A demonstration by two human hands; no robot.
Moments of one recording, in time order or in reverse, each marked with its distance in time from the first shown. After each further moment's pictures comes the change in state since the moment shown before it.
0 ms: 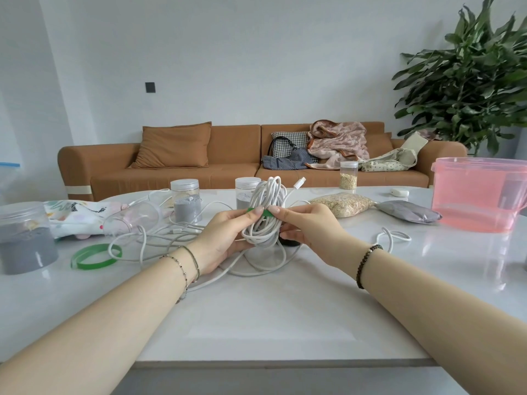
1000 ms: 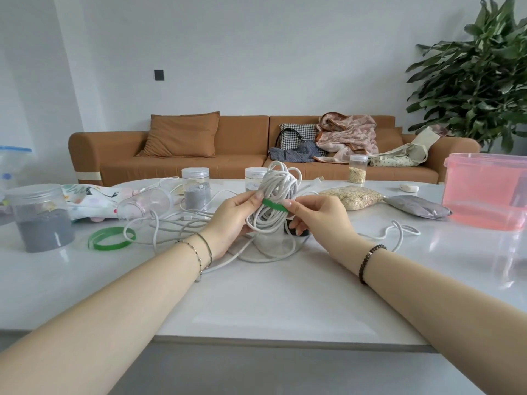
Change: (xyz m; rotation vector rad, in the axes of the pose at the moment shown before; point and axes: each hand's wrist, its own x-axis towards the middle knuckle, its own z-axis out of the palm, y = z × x) left_hand 0.003 -0.008 -0.009 0.074 0.078 0.160; right_hand -0.005 0.011 0.003 -0.303 0.124 -0.242
